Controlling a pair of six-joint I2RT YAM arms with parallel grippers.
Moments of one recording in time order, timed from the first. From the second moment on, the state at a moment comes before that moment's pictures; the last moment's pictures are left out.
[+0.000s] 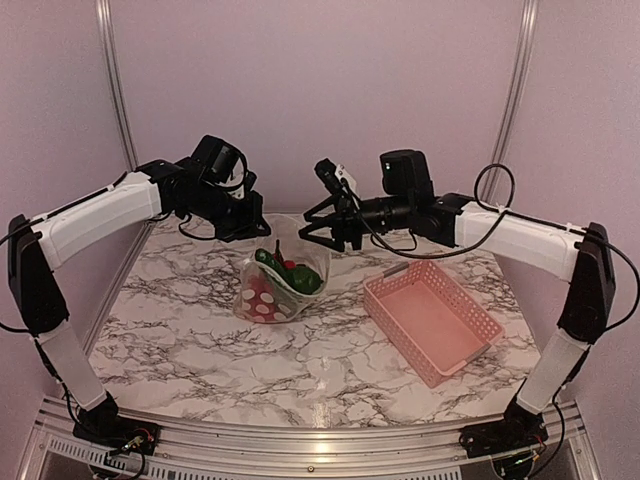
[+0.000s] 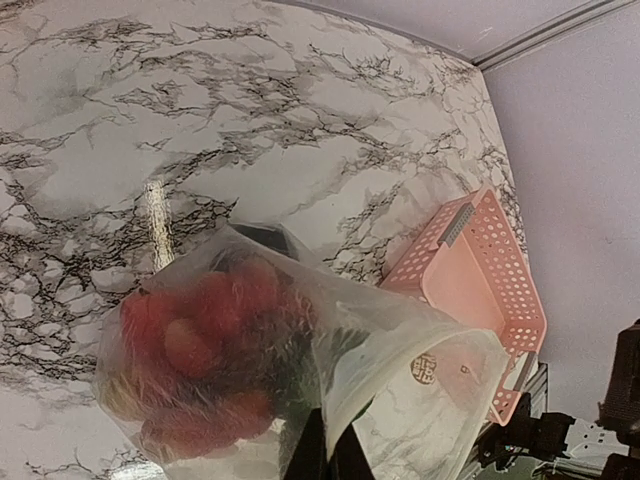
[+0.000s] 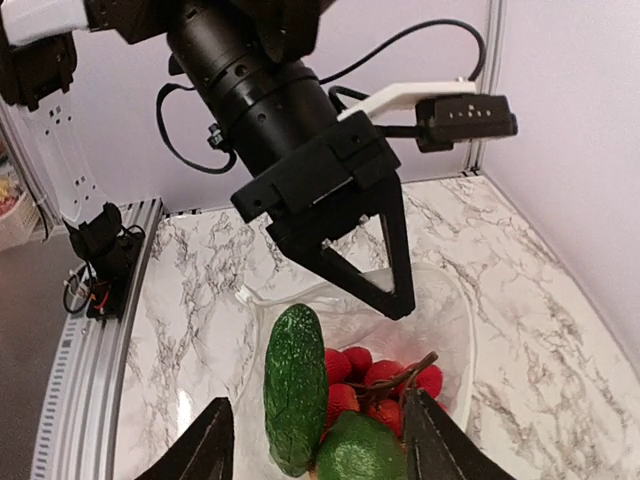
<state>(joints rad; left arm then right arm) -0.62 1.72 1.64 -0.73 0.21 -0.64 0.73 1.70 1.43 -0.08 -0.70 -0.15</state>
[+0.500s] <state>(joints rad) -0.62 1.70 1.62 -0.72 0.21 -0.64 0.86 1.65 1.55 -0.61 -0.65 -0.73</state>
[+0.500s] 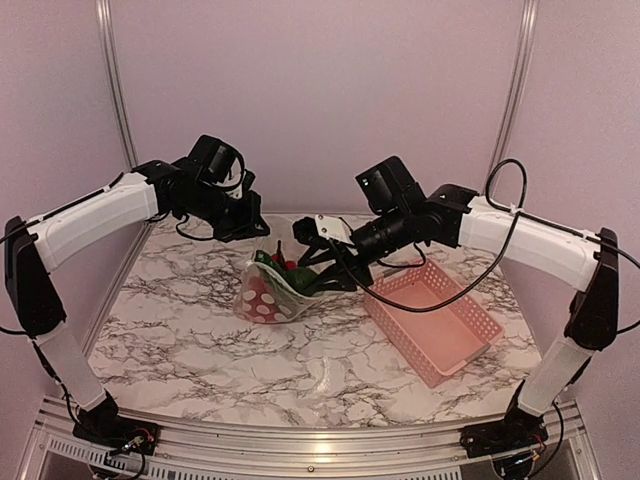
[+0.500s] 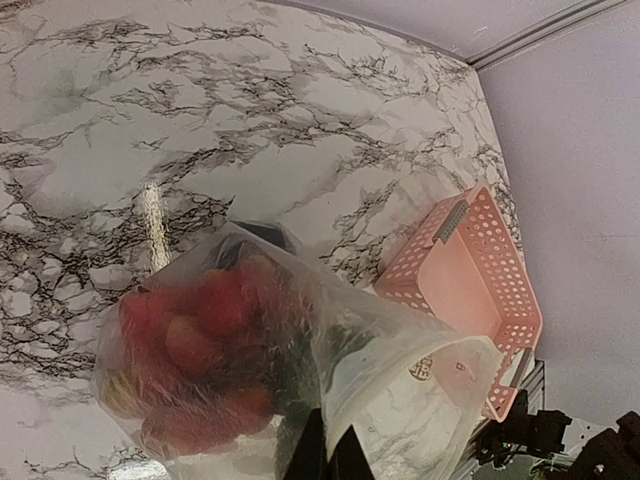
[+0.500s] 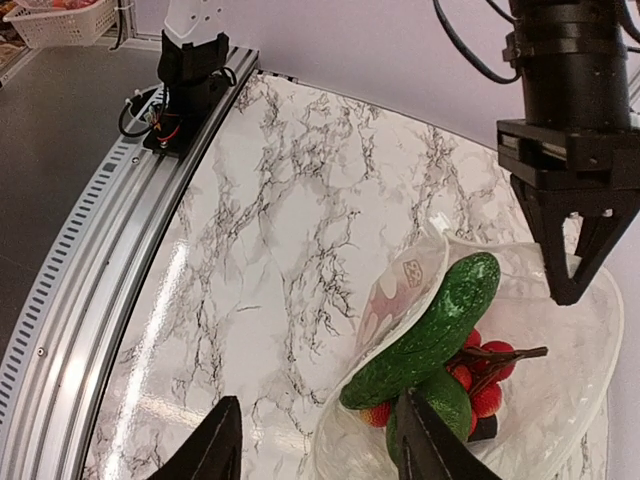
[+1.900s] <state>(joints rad) -0.62 1.57 1.52 -0.69 0.29 -0.55 0.91 1.79 1.59 -0.52 -0.47 -0.60</state>
